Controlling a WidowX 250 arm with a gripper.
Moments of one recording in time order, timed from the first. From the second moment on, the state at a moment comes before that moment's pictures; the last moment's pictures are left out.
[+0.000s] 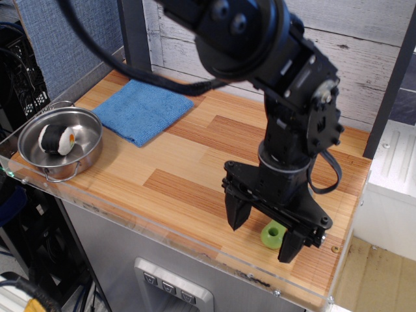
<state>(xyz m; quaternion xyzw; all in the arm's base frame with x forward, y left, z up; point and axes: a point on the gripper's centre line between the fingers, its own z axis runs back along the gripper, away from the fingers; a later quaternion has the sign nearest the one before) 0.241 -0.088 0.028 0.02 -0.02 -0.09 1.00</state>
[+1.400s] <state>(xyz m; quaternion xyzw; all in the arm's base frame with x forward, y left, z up) 0.249 -0.078 0.030 0.00 -0.04 -0.13 0.99</state>
